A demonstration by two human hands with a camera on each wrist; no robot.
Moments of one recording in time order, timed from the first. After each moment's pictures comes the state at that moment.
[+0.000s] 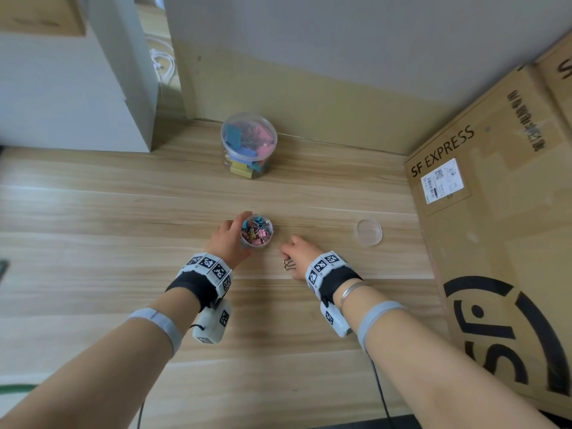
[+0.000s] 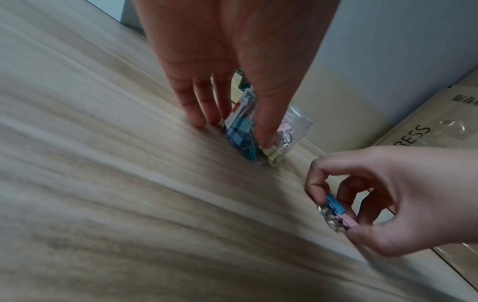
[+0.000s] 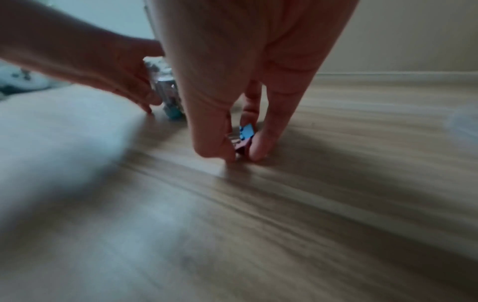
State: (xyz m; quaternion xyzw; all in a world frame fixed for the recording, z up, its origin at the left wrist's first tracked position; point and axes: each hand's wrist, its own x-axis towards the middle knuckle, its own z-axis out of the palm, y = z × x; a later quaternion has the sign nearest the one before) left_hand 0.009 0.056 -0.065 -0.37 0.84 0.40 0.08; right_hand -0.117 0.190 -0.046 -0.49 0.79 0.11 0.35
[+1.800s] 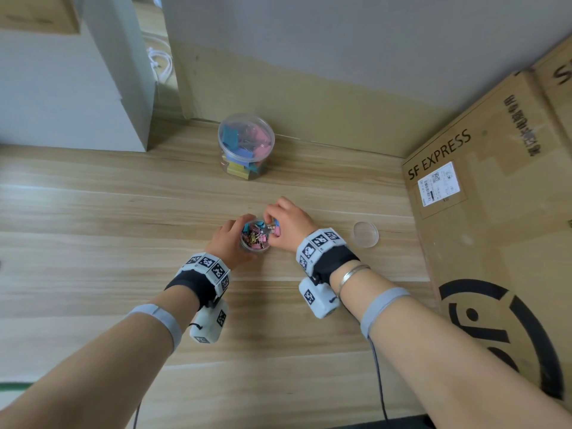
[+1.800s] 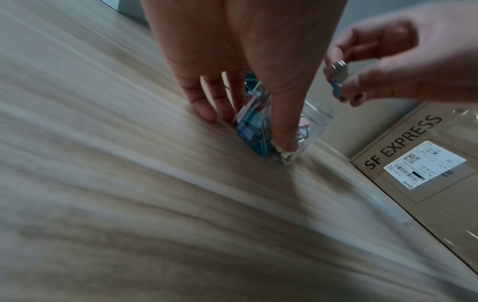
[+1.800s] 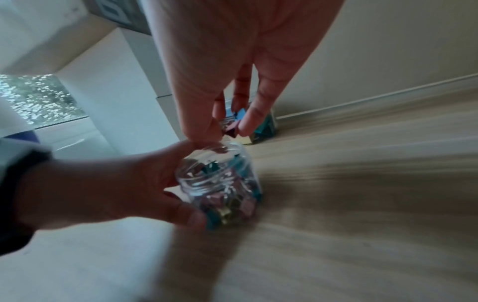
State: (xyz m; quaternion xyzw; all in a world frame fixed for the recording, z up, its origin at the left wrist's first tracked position) left_hand 0.001 0.055 -0.074 -0.35 0.84 0.41 0.09; right_hand -0.127 0.149 -0.007 -0.51 0.82 -0.10 0.24
